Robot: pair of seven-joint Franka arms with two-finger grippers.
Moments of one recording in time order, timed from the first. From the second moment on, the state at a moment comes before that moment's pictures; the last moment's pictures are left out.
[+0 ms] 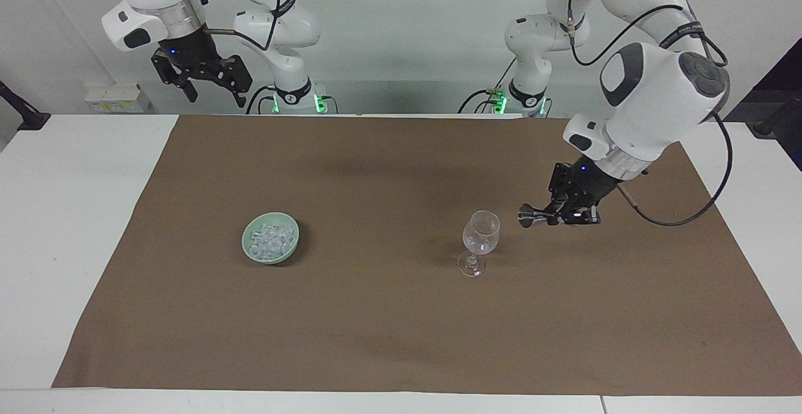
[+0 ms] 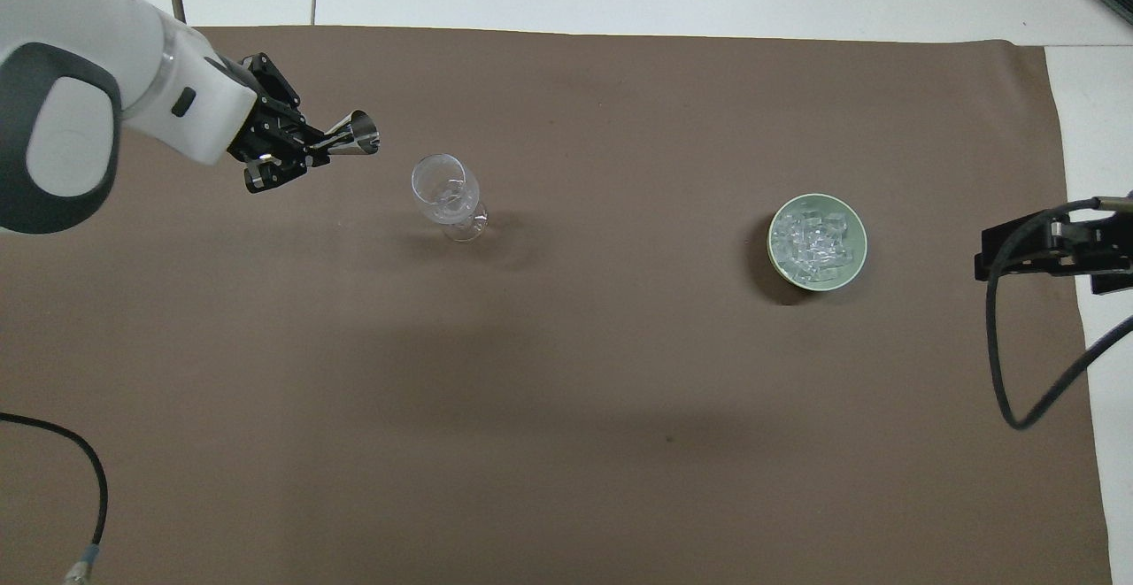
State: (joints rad) left arm 0.13 0.34 -0.35 -1.42 -0.26 1.82 1.36; right arm 0.00 -0.02 0.04 -1.45 -0.01 1.36 0.19
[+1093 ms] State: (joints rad) left arm 0.60 0.75 -0.35 -1.46 -0.99 1.49 2.01; right arm 0.00 -0.02 0.04 -1.45 -0.01 1.36 0.19
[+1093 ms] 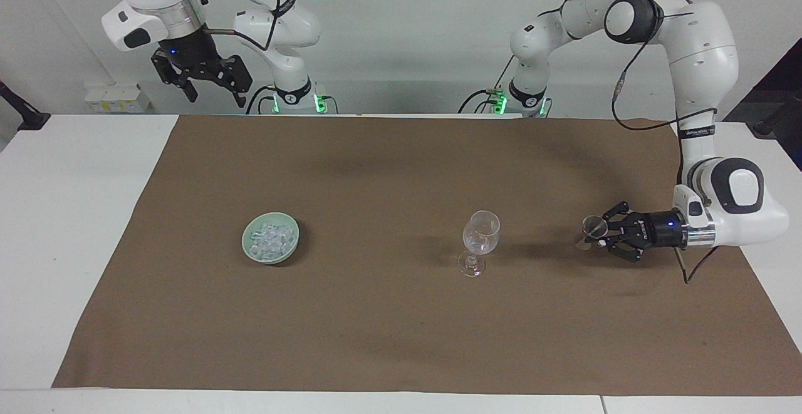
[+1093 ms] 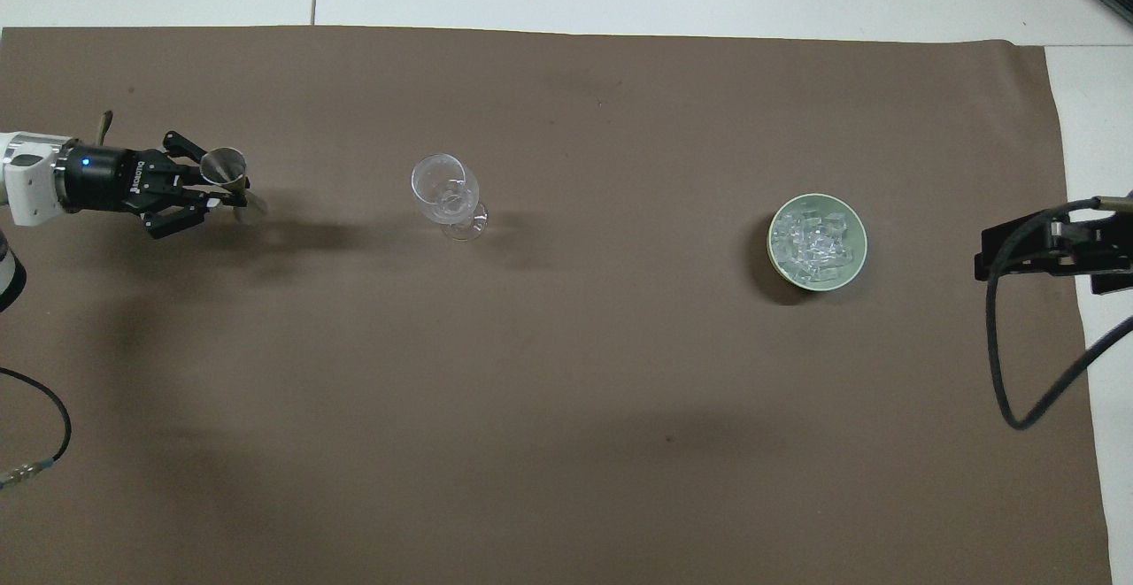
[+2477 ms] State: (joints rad) left arm 0.67 0.91 -0.42 -1.45 -1.19 1.76 2.24; right arm 0.00 -0.02 0.04 -1.45 -0.01 1.36 0.19
